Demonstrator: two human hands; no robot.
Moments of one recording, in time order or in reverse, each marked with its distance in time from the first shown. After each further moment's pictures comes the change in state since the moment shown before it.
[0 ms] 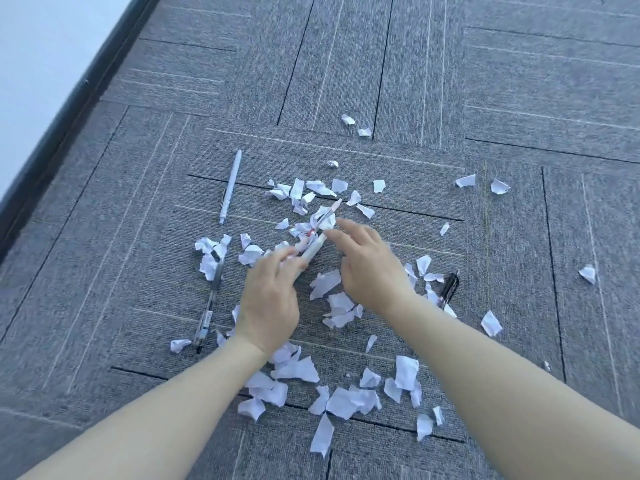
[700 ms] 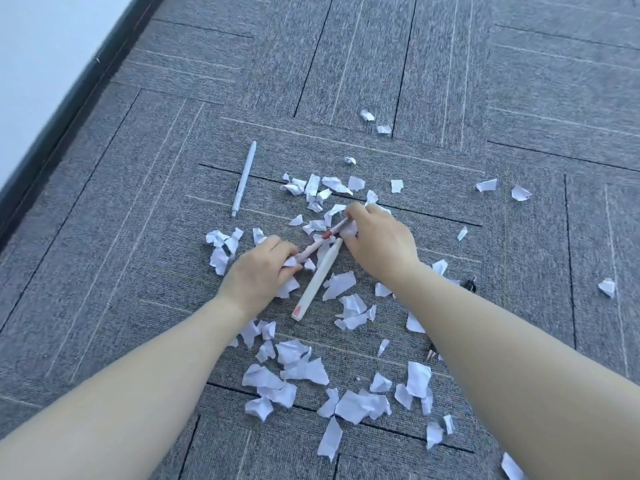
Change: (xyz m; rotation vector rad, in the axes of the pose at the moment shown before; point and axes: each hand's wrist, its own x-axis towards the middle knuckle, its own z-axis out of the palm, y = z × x) left_hand 0.029 -0.052 -0.011 0.063 -0.169 0.061; right_hand 0.050 0.000 -0.003 -0.122 -0.035 0.157
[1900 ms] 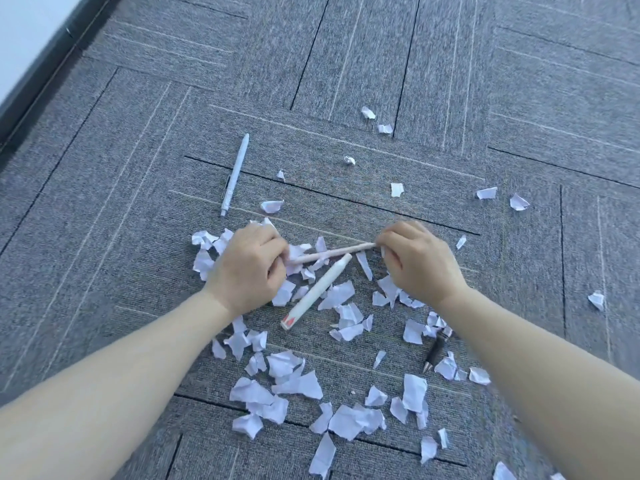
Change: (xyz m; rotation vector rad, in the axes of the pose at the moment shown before) left_hand 0.016 -0.015 -0.002 -0.043 0.110 0.145; right_hand -0.027 0.058 -0.009 -0.065 0.132 -0.267
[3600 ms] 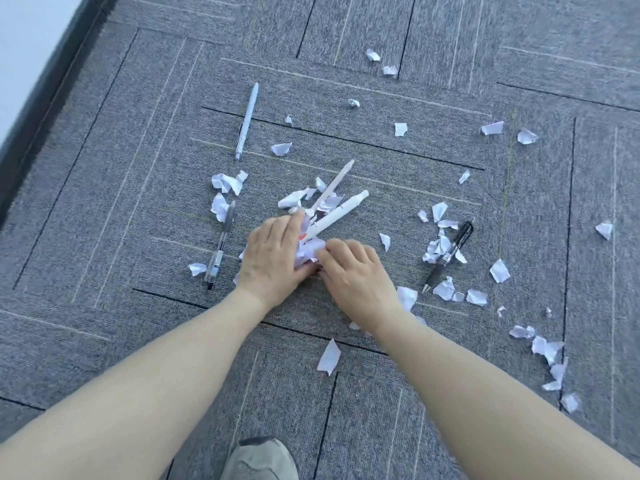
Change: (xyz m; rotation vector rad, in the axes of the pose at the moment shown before) left_hand -0.074 0.065 0.023 0.250 -0.127 -0.213; right_hand -0.088 -0.116 0.062 -0.021 0.032 -0.096
